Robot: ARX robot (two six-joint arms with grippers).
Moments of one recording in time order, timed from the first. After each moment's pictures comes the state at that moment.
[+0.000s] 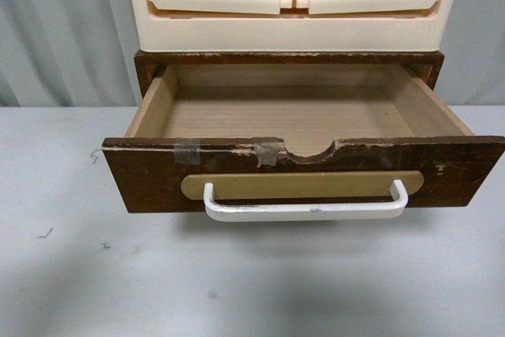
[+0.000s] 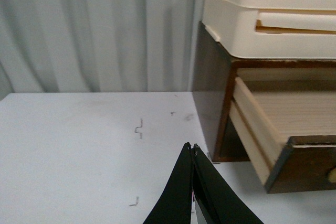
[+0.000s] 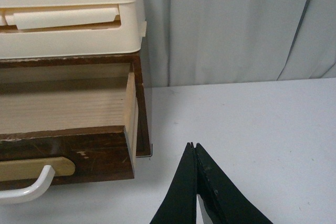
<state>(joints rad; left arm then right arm) -0.02 0.77 0.02 0.73 -0.02 -0.02 0.12 0.91 0.04 0.84 0.12 0.01</state>
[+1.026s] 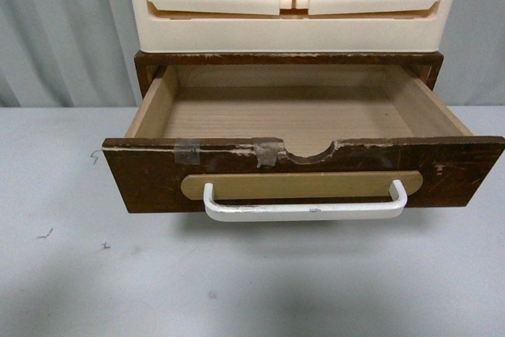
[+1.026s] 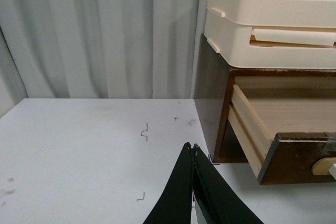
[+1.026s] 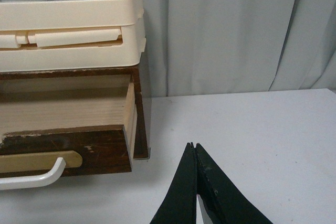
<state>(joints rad) 0.00 0.26 0.01 0.27 0.00 -0.02 0.00 0.32 0.01 0.32 0.00 0.01</state>
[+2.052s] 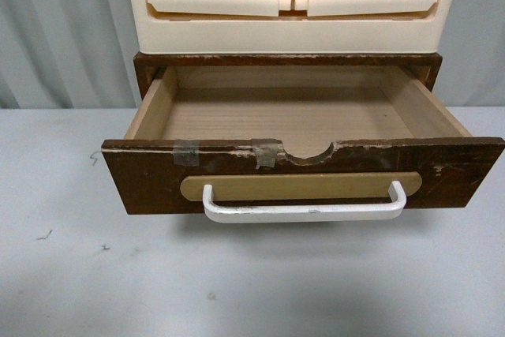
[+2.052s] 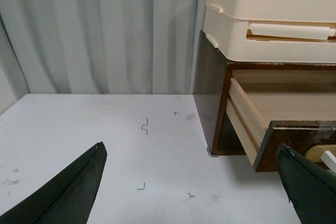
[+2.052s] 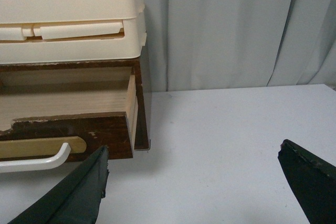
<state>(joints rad) 0.00 0.00 0.01 0.00 0.00 -0.02 0.00 0.00 0.01 0.00 0.00 0.00</state>
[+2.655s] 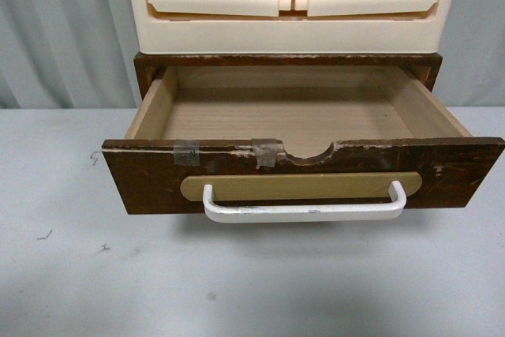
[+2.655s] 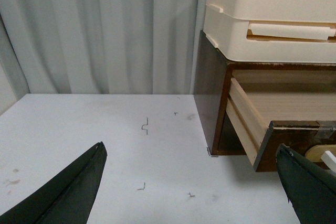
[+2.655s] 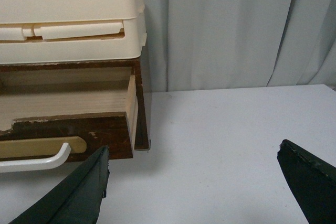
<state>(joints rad) 0.00 0.00 0.01 0.00 0.00 -0.02 0.00 0.00 0.01 0.00 0.00 0.00</state>
